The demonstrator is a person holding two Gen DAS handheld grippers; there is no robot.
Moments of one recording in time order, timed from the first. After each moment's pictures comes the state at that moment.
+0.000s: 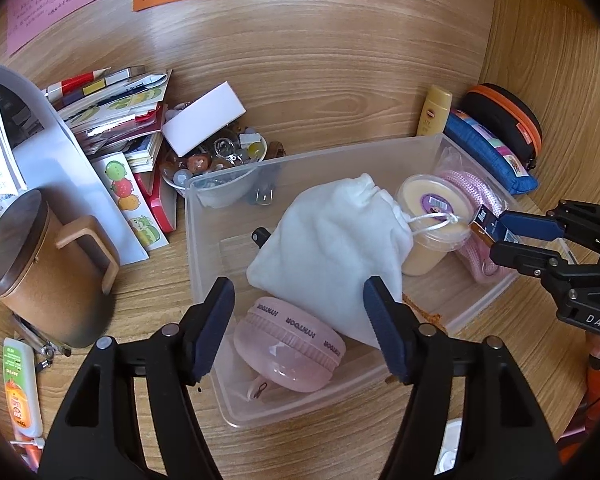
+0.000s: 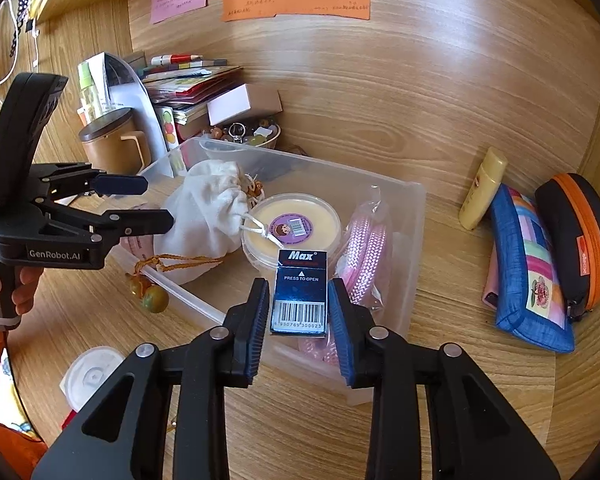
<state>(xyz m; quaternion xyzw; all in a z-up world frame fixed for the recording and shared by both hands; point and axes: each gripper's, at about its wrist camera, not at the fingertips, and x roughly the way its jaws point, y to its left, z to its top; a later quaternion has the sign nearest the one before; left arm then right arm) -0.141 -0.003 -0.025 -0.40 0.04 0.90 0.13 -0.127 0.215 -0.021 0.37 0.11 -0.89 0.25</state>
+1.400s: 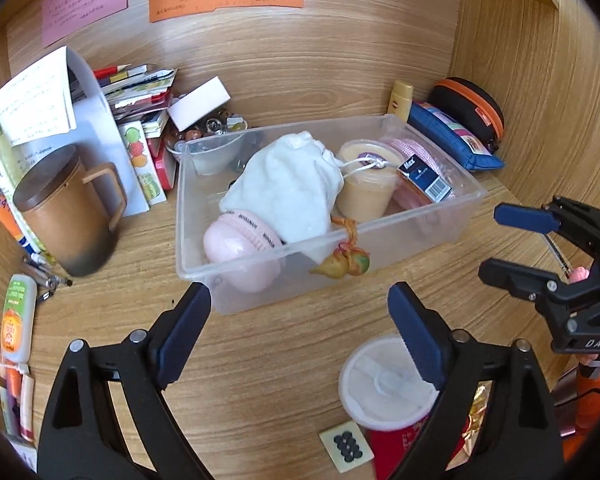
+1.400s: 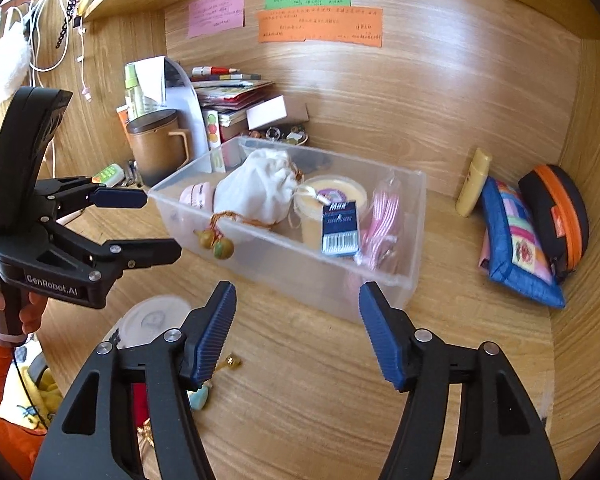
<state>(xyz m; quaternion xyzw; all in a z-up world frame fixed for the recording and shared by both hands) -0.055 0.015 -0.024 -0.39 0.04 0.91 0.12 -0.052 0.227 -0.016 0.34 0.10 -0.90 0.27</state>
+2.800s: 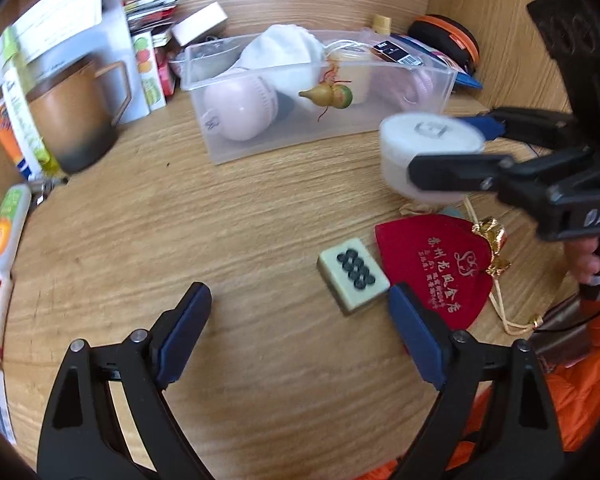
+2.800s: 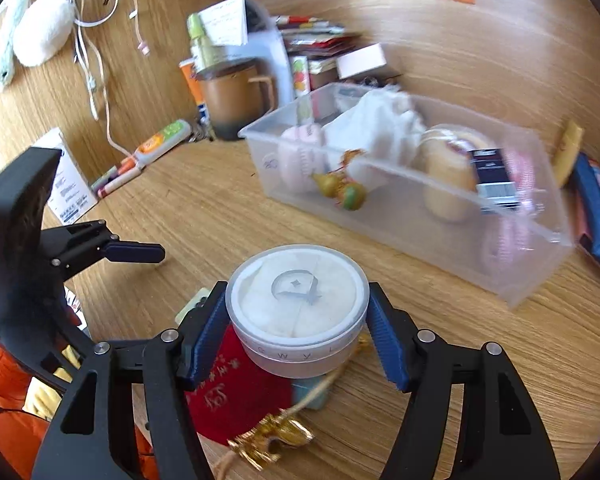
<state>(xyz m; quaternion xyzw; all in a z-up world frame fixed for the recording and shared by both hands) 0.020 -0.001 -0.083 -0.44 0.06 0.89 0.14 -0.031 0.176 -0.048 0.38 0.09 -0.85 0.34</state>
